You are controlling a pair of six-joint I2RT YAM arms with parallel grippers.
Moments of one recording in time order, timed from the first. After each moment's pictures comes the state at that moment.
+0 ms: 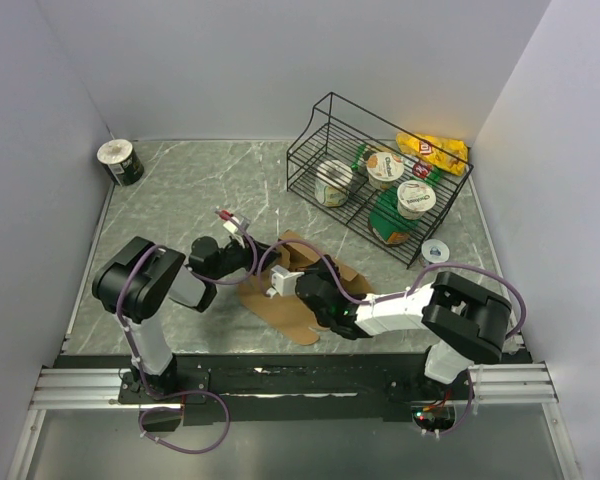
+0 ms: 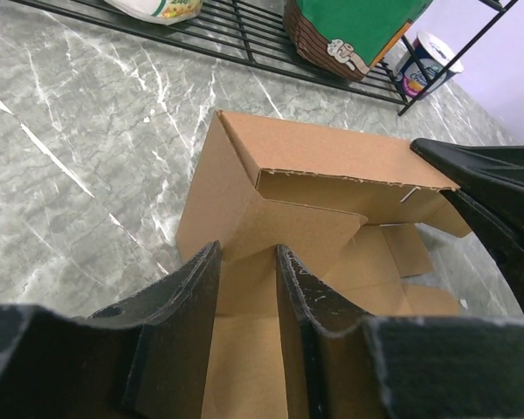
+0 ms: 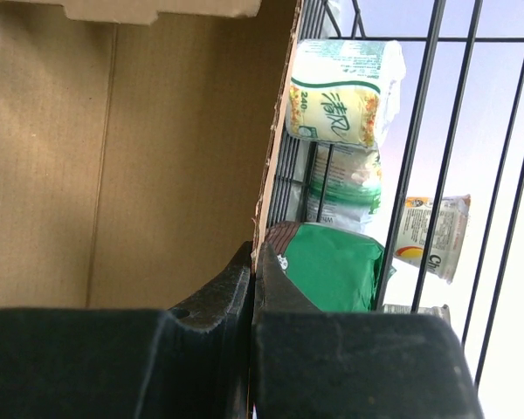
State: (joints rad) left arm -0.40 1.81 0.43 1.29 0.58 -0.38; right arm 1.09 1.58 0.60 0.44 0.81 -0.97
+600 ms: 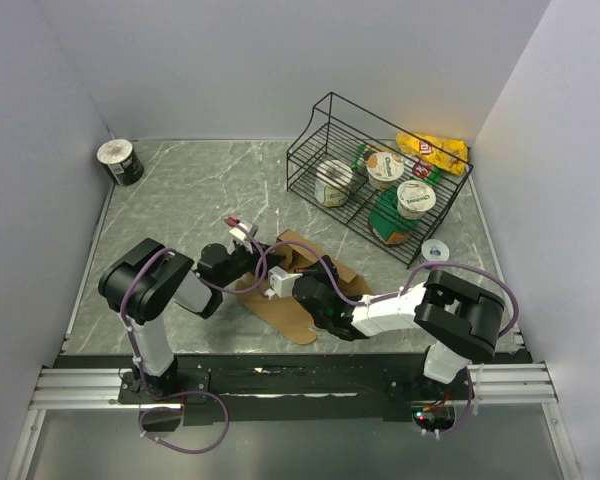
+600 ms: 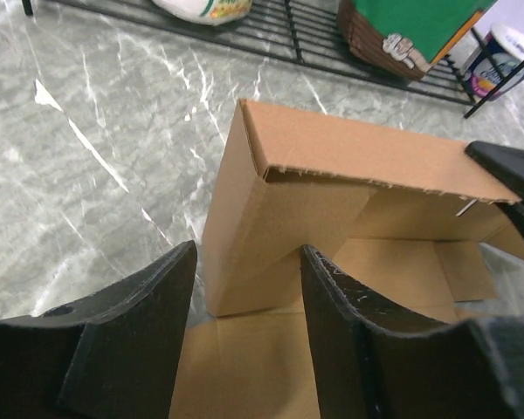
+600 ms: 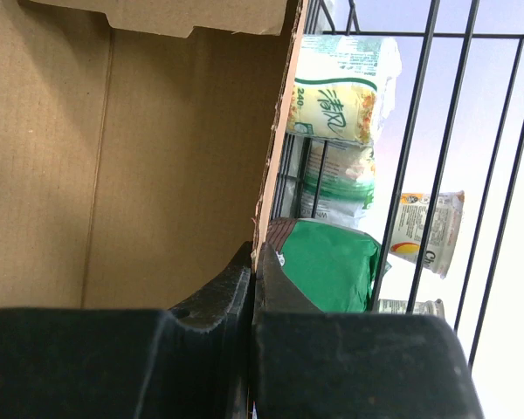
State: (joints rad) left arm -0.49 1.82 0.40 1.30 0.35 -0.28; right arm 1.11 1.62 0.61 0.47 0.85 -0.97
